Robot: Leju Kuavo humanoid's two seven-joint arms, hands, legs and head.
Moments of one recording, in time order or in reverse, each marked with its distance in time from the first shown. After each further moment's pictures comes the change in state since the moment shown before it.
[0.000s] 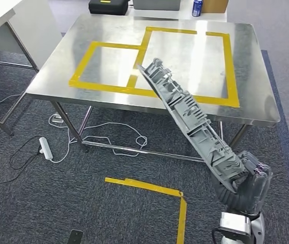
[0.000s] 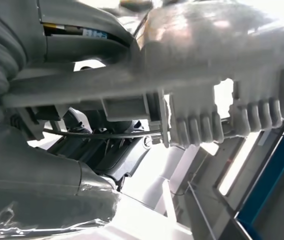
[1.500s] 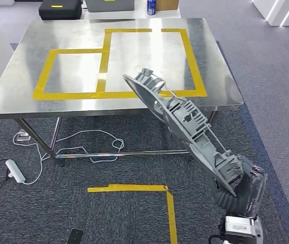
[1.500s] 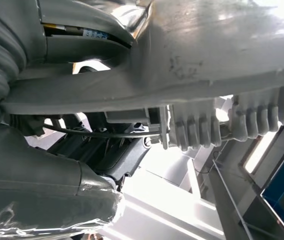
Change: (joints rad) left arm -0.001 -0.001 0.001 0.000 -0.002 -0.002 0.000; right arm 0.014 -0.006 0.021 0.000 -0.102 0.066 -0.016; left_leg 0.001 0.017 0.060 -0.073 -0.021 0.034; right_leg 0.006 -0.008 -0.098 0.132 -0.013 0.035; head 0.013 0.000
